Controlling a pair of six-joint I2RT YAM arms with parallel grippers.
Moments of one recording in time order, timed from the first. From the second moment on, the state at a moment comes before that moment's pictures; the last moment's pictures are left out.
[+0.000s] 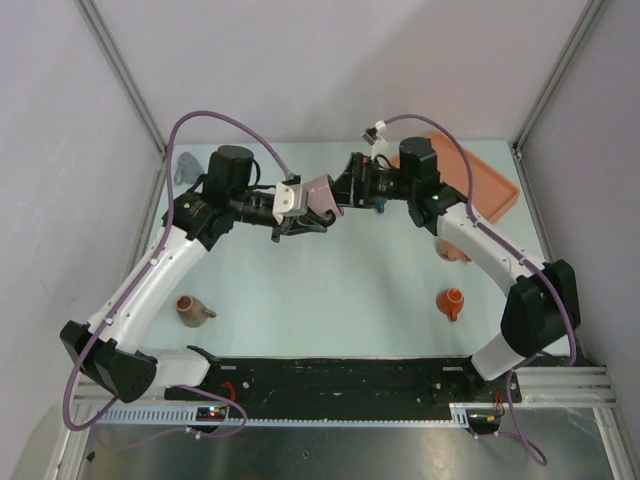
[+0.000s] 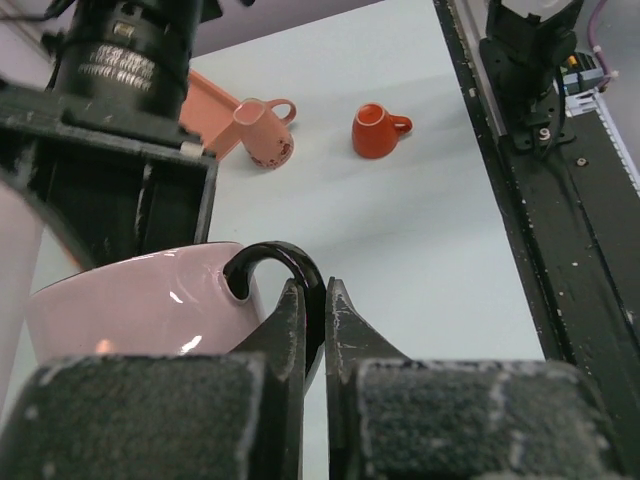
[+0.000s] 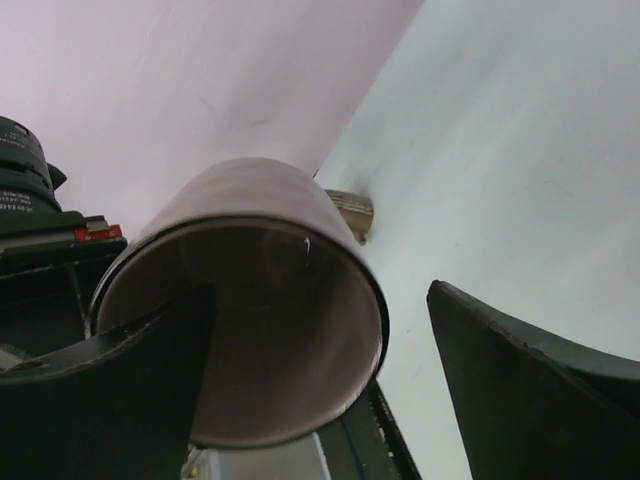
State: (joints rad) left arm -0.50 1.29 1.42 -0.66 1.00 0.74; right arm 0.48 1.55 1.30 0.02 -0.80 0.75
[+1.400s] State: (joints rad) left arm -0.45 0.98 0.98 -0.48 0.46 0.56; right arm -0.28 2.45 2.39 -0.96 0.18 0.25
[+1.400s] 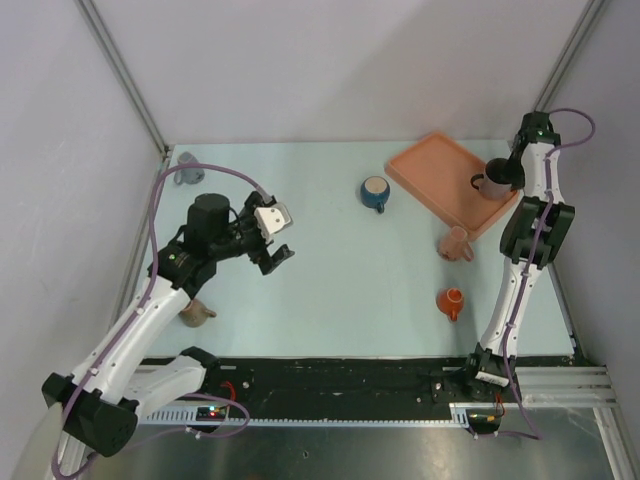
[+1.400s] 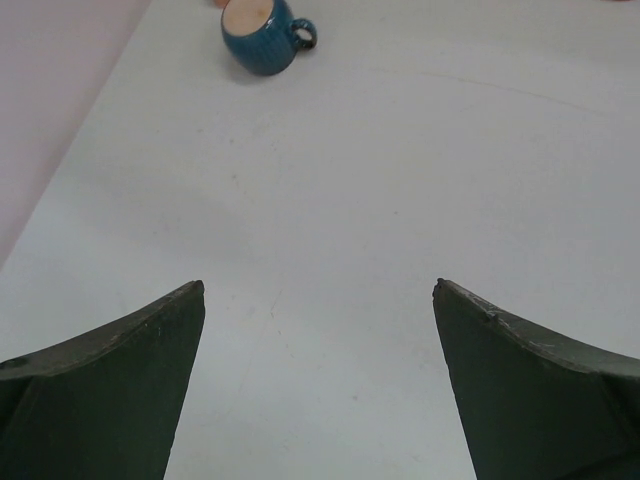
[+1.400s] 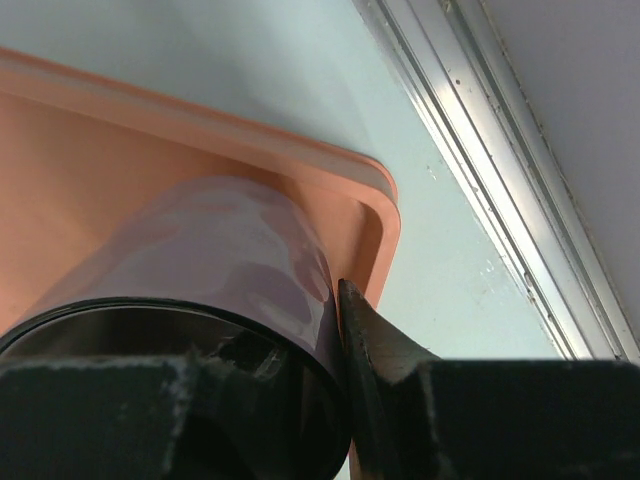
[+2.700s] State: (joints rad) left arm -0.27 1.14 0.84 -1.14 0.08 1.36; right arm -0.14 1.79 2.03 -0.96 0.14 0.16
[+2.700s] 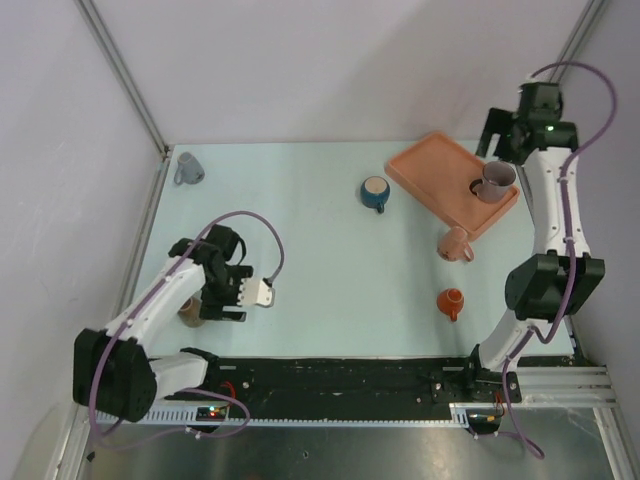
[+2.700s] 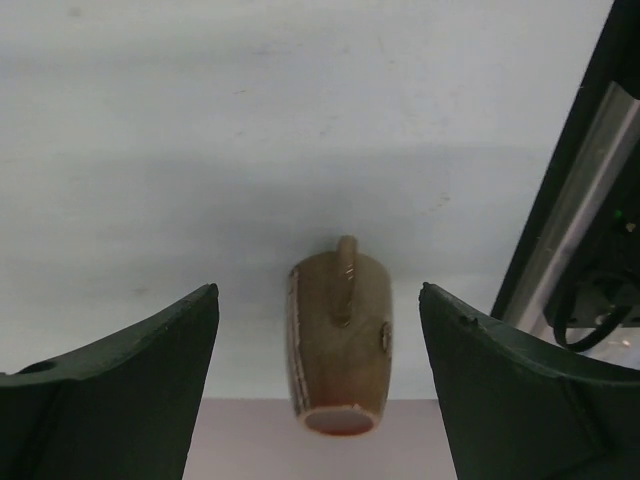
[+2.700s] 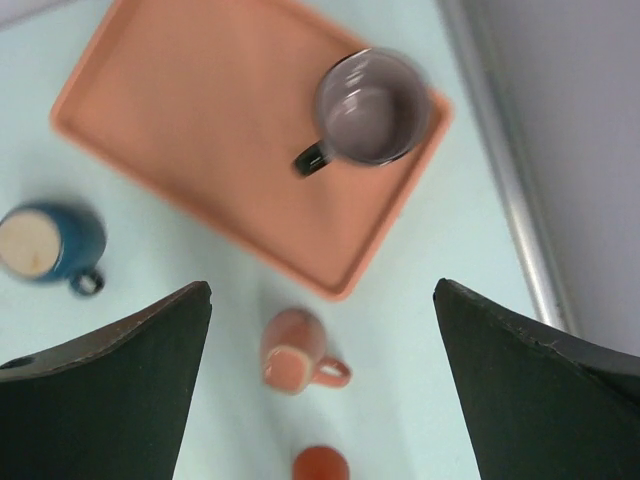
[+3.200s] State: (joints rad) left arm -0.27 1.27 0.66 -1.01 -0.10 1.29; right arm 0.06 1.72 1.70 -0.83 -0.05 0.20
